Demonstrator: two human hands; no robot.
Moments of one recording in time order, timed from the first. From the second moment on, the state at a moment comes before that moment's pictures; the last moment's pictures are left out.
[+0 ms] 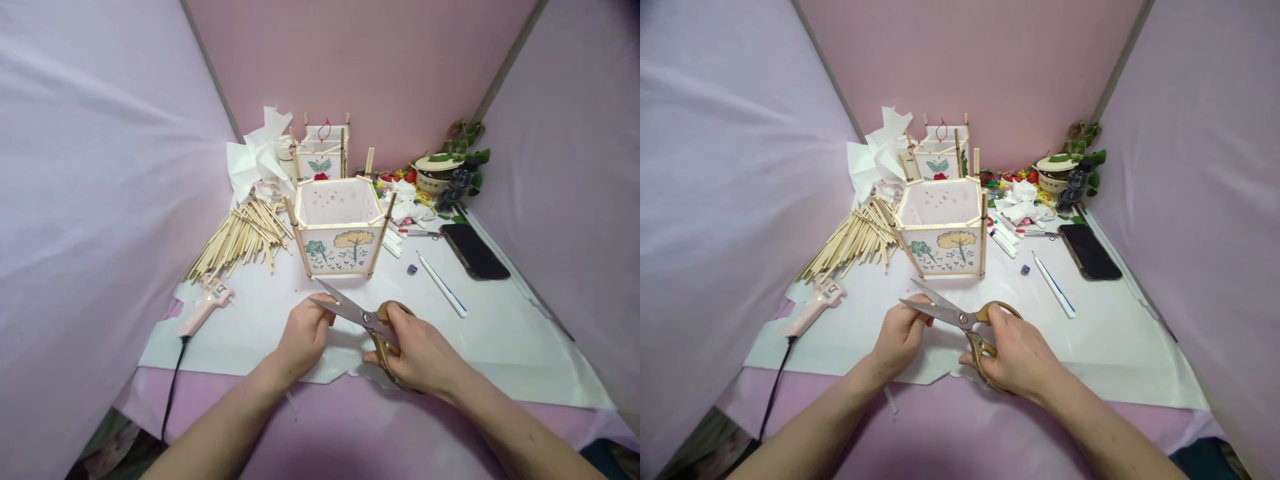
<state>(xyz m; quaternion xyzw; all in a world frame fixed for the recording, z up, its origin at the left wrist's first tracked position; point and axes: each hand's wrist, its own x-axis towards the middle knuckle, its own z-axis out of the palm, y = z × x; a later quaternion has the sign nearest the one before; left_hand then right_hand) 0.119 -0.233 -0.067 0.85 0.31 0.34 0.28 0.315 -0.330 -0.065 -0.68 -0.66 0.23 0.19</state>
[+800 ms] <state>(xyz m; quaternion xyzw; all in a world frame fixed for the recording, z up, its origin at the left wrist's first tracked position) 0.118 -0.229 -0.059 0.79 0.32 0.36 0.37 0.307 -0.330 -0.062 -0.70 -0.62 0.24 0.26</state>
